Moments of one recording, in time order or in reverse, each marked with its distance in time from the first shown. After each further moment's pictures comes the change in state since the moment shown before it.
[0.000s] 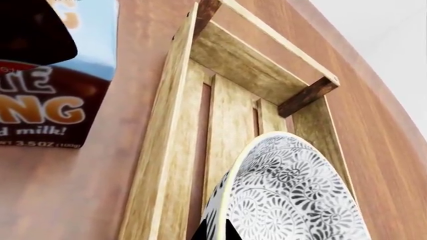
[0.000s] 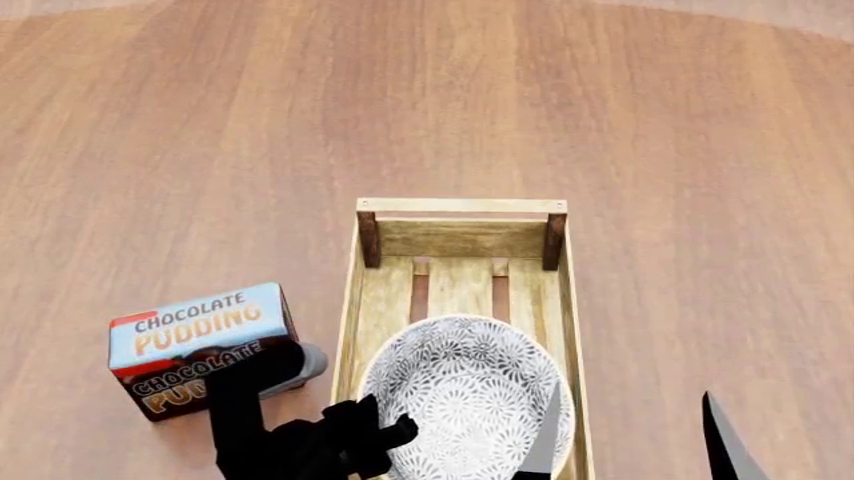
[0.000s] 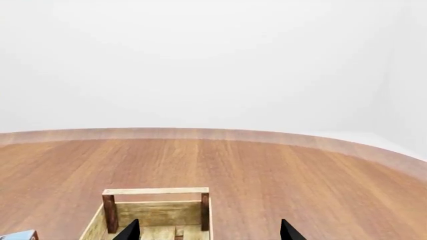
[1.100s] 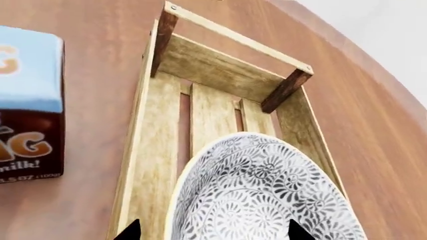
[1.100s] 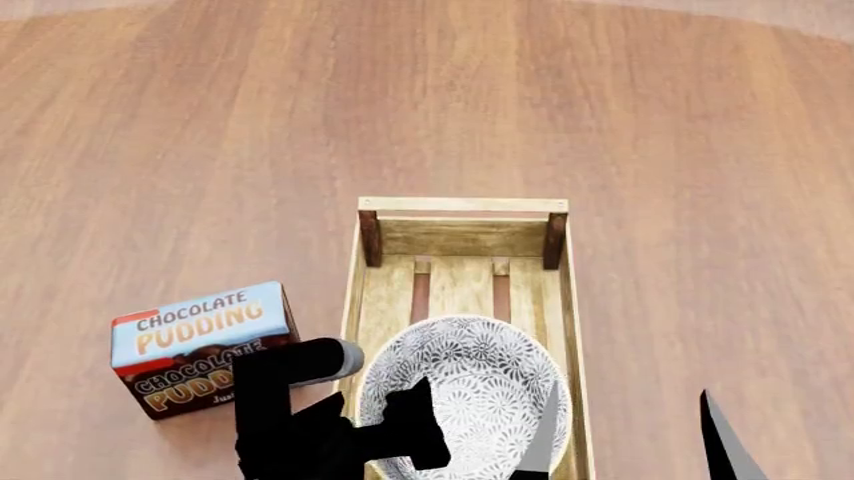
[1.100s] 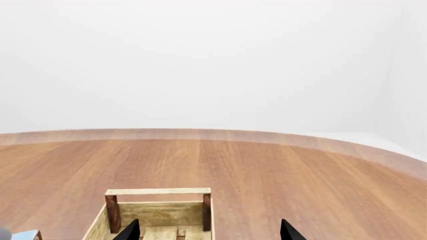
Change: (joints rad) left arm -0.054 -0.027 0.139 0.042 0.037 0.008 -0.061; right arm 0.007 0.008 -0.009 -0.003 0.007 0.001 0.008
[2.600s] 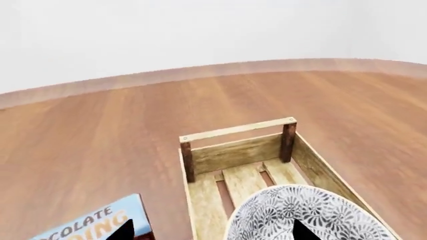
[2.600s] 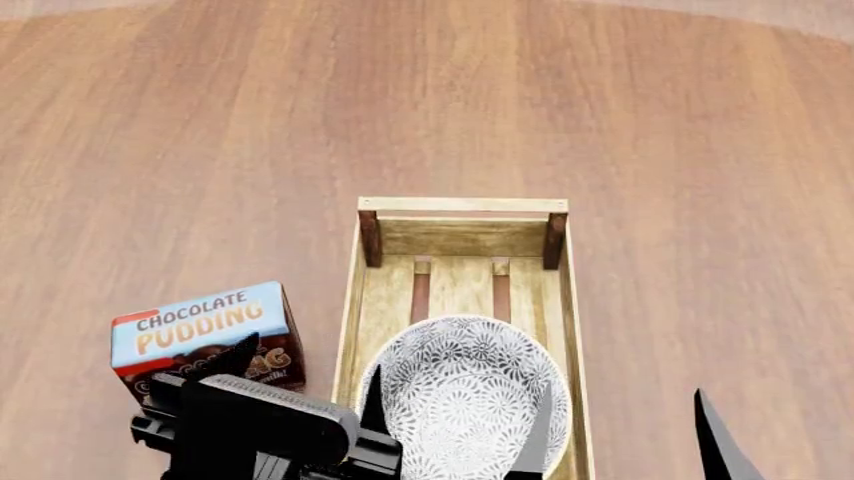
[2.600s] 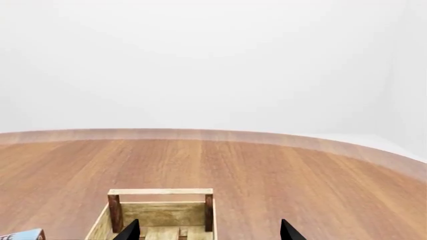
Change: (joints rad) left arm -0.017 -0.317 0.244 0.622 0.342 -0.149 -0.382; right arm 0.008 0.008 -0.019 -0.002 -0.002 0.000 0.011
